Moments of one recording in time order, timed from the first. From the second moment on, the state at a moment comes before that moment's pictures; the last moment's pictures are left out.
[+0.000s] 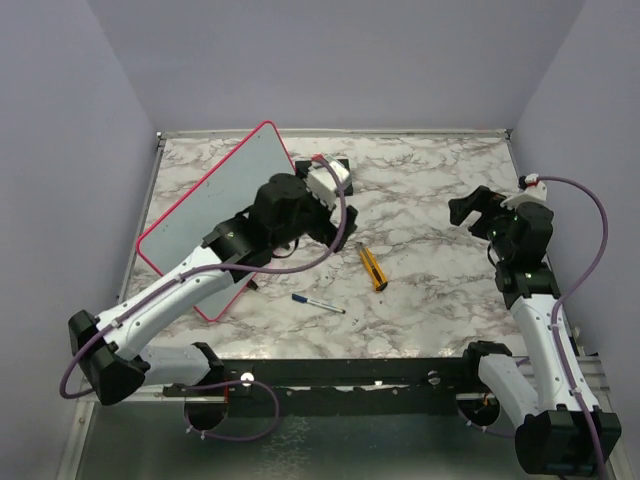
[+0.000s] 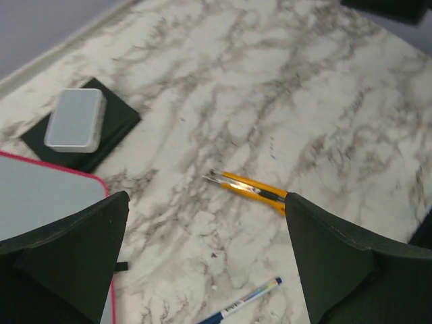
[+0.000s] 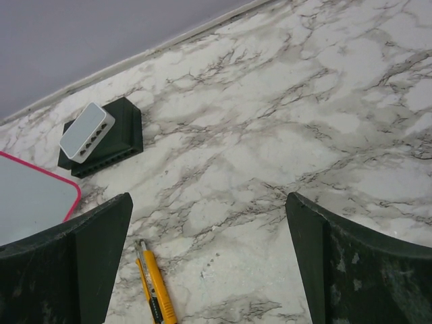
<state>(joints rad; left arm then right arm) -0.77 1.20 1.27 -0.34 -0.06 -0.04 -0.06 0.82 0.69 -0.12 -0.10 0.39</state>
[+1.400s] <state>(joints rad) -0.91 1.14 0.53 -0.29 -0.83 -1.04 -0.06 0.95 0.70 -0.12 -0.28 0.39</state>
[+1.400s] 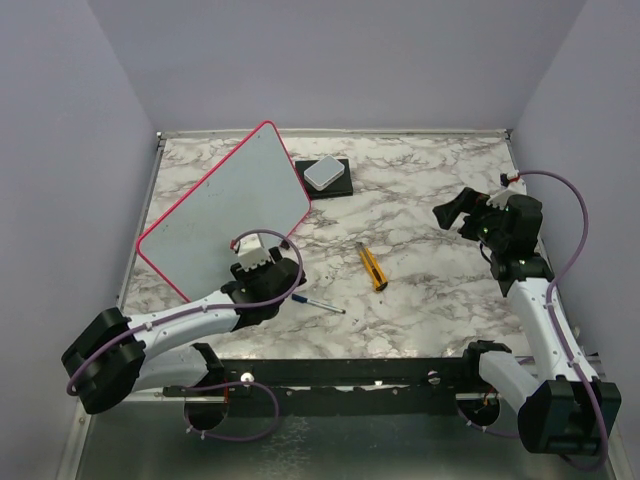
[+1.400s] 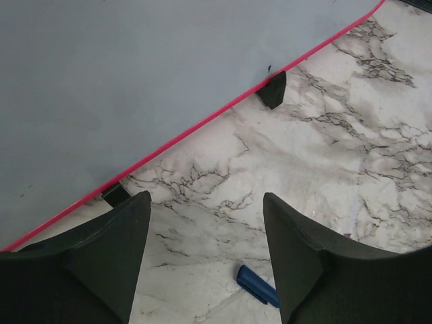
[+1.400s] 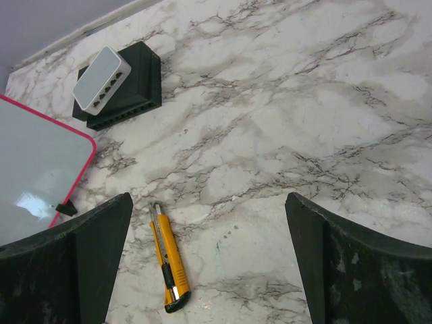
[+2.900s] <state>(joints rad) -0.80 1.25 0.46 -0.38 -0.88 -1.19 -0.06 0.96 0.70 -0.12 -0.28 0.39</state>
